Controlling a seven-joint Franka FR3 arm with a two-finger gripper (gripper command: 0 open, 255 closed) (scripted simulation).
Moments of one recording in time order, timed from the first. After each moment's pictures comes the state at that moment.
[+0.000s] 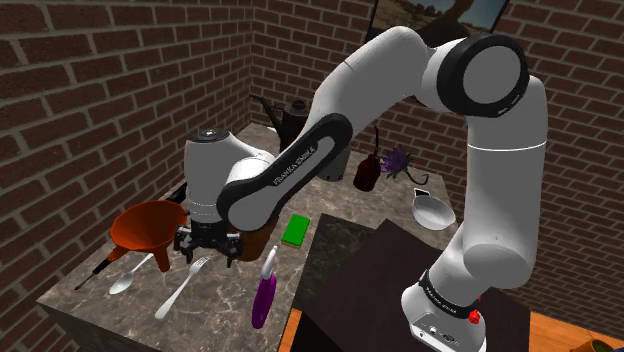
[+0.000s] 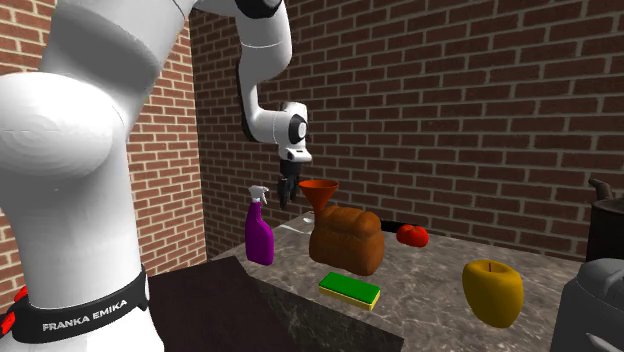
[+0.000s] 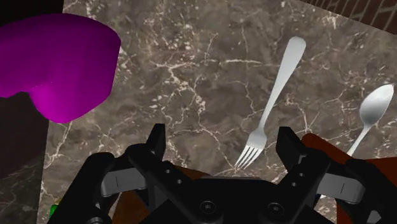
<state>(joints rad) 0.05 0.47 0.59 -2.06 -0.24 2.47 1.61</state>
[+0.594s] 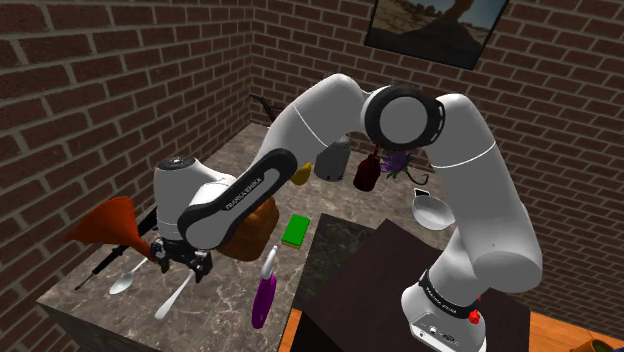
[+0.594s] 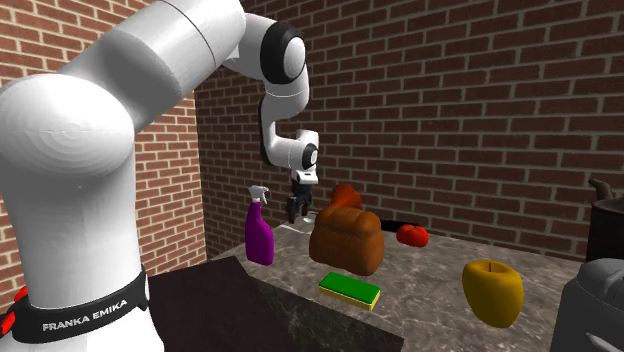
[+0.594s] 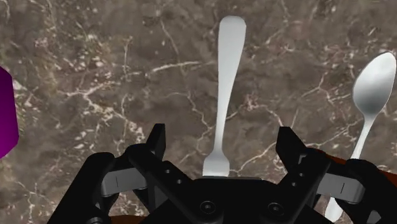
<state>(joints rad) 0.22 0.82 0.44 -1.70 -0.28 2.46 1.80</state>
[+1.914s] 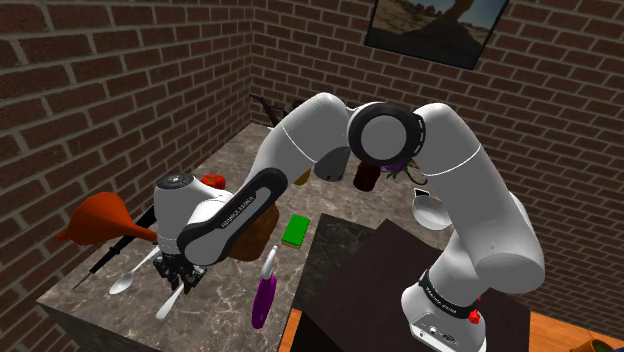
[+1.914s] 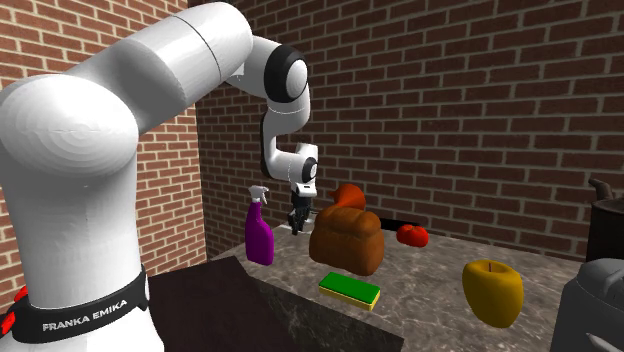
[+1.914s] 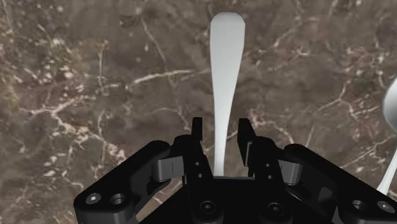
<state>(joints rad) 0.26 0.92 0.41 -1.63 -0.30 2.51 1.83</state>
